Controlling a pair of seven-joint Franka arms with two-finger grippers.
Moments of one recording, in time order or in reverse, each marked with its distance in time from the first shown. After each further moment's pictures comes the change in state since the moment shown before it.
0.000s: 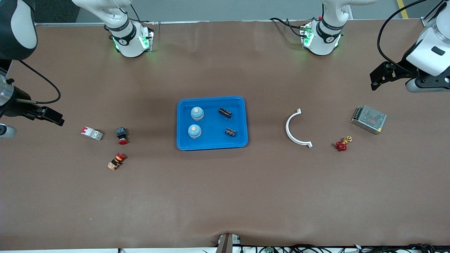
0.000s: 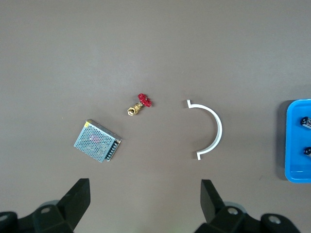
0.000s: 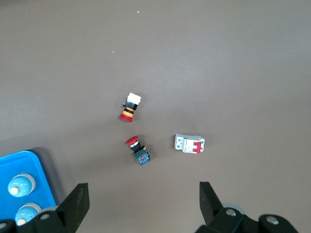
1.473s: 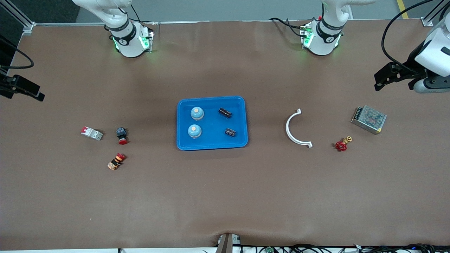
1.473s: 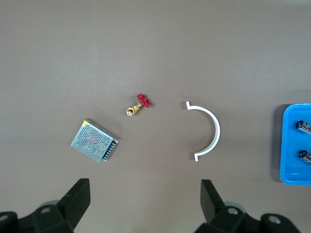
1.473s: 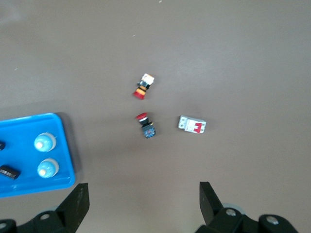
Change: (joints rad) left arm 0.026 0.000 0.007 0.002 -0.028 0.004 0.003; right arm -0.032 -0.046 -0.006 0.133 0.088 -0.212 -0.162
